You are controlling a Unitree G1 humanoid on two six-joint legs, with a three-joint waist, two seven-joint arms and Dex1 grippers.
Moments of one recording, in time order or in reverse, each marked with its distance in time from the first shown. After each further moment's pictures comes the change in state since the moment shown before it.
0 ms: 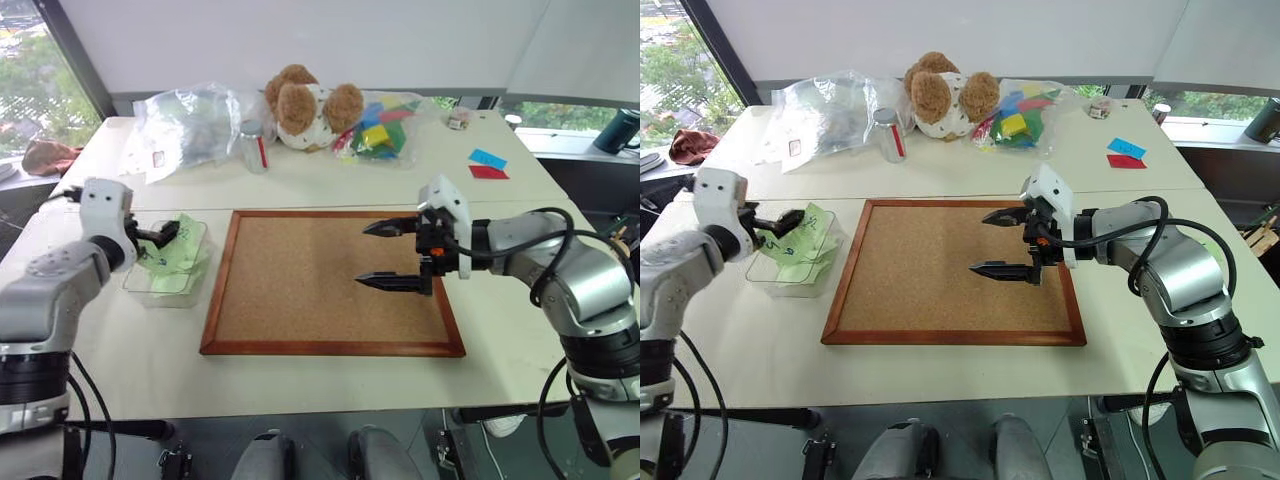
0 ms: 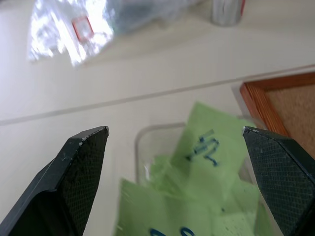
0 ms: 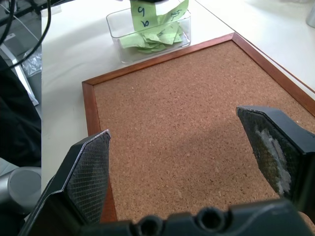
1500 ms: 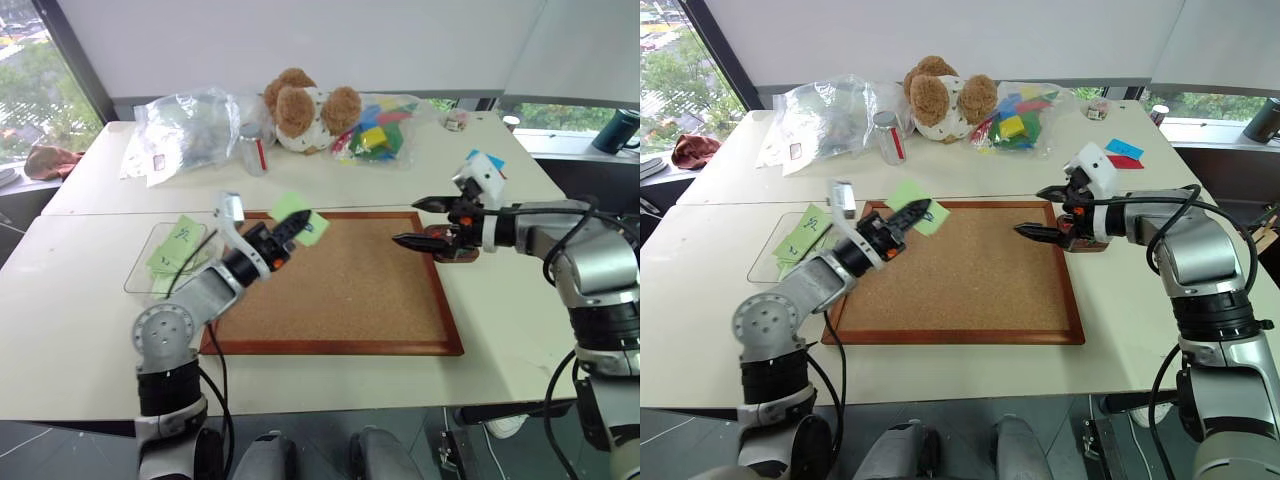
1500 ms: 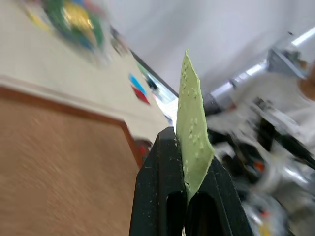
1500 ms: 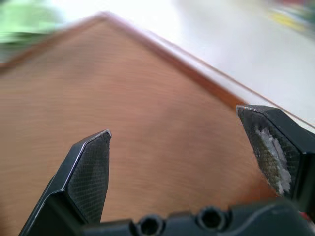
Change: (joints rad) left arm 0.012 -0.719 0.064 -0.243 -0.717 0.151 0.327; right arm -0.058 -0.015 -0.063 0.231 -0.133 -0.011 -0.023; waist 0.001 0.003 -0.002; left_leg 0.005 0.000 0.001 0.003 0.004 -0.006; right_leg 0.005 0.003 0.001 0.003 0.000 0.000
